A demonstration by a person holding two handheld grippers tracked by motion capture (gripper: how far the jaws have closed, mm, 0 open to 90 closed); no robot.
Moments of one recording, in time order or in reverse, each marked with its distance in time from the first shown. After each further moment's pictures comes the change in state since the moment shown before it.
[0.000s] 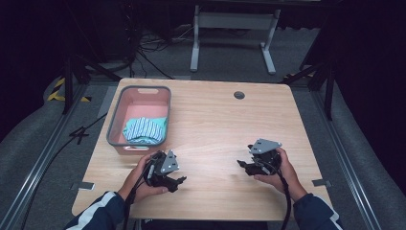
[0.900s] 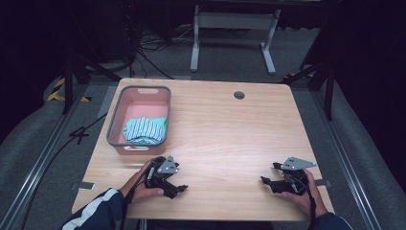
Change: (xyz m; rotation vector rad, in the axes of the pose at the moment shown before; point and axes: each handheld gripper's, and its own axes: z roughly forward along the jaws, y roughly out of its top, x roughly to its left) left arm 0.005 -0.028 0.029 -0.051 -0.194 -0.063; right arm -0.018 -0.100 -0.028 -0.028 0.027 0.229
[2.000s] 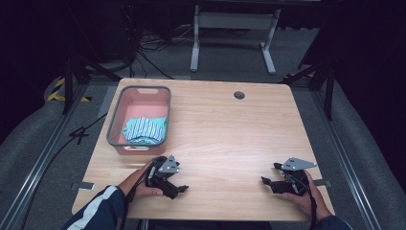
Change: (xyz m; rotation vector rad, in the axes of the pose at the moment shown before) left arm 0.001 0.002 0.003 0.011 -0.005 0.008; right arm 0.000 -0.001 -0.001 0.002 -0.004 0.008
